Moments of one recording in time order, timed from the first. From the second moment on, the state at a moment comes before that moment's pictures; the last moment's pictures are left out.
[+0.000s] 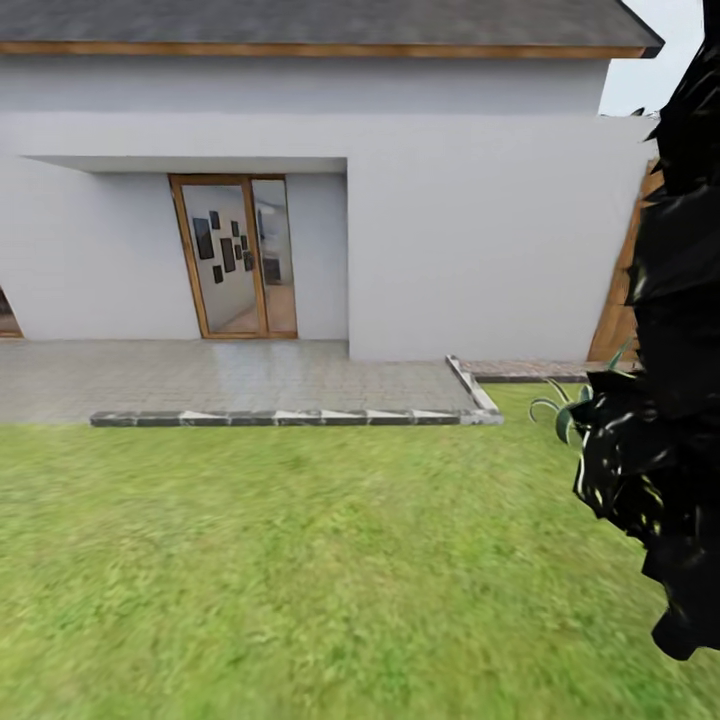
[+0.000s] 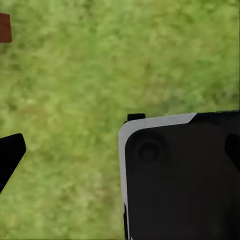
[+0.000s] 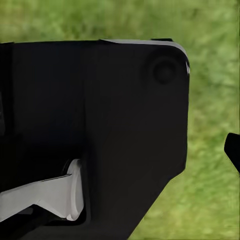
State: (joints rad) left arm -0.05 0.07 -0.05 -0.08 -0.01 -0.29 0.00; right arm 0.00 0.07 -0.02 -0.05 0.00 -0.12 0.00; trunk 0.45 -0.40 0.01
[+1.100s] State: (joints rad) left arm -0.05 0.07 -0.05 -0.08 -0.01 -0.30 0.00; right arm 0.00 0.07 -0.02 -0.05 0.00 -0.12 0.00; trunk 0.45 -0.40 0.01
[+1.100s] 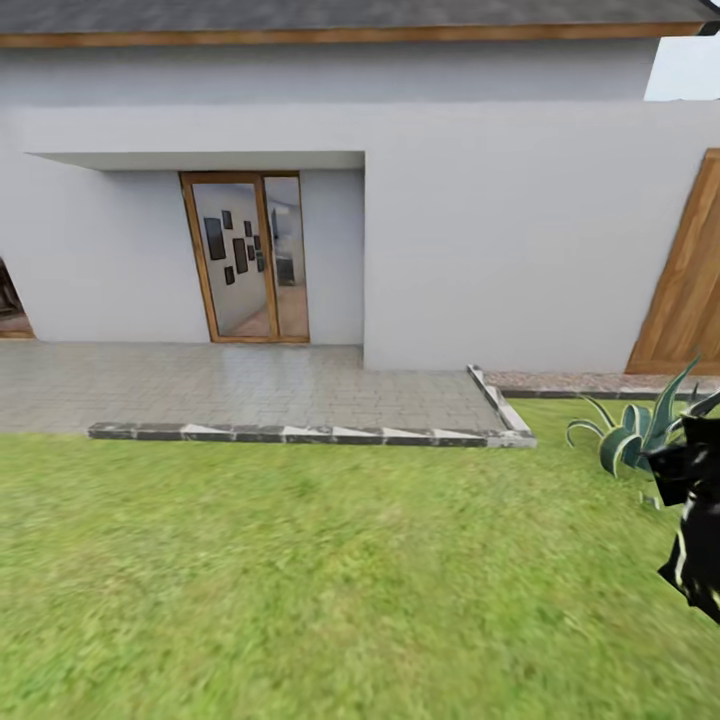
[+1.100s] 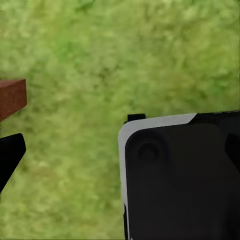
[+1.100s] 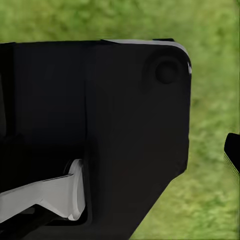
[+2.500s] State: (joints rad) left arm -0.05 0.07 -0.05 -0.08 -0.01 -0.30 0.00; right arm 0.00 0.07 -0.02 -0.05 0.00 -0.12 0.00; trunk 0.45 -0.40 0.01
